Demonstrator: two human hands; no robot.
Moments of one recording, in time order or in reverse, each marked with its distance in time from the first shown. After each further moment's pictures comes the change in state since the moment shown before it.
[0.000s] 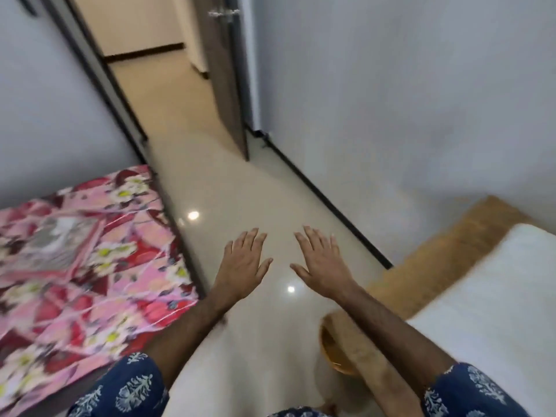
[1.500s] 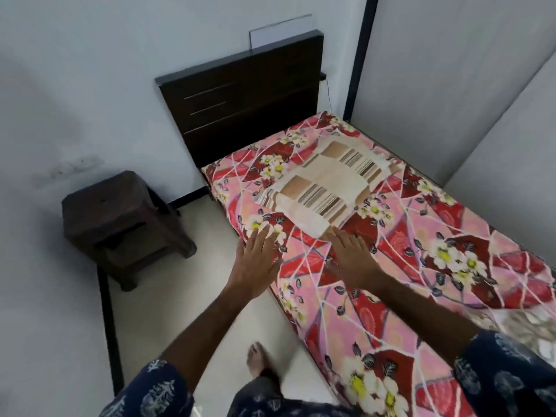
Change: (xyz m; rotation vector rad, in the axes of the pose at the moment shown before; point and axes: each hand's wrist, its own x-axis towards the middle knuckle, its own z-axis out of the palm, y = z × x) left_hand -0.719 -0.765 -0.111 -0.089 0.065 -1.574; right_hand 0.235 -1.168 0.246 -0.221 -0.430 -1.474
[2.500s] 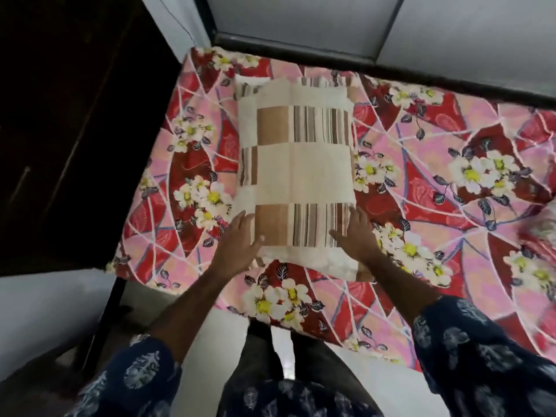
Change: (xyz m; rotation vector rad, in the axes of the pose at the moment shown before) left_hand 0.546 -0.177 0.079 -0.254 -0.561 0.323; right_hand 0.360 0.106 0.080 0.739 0.120 1.075
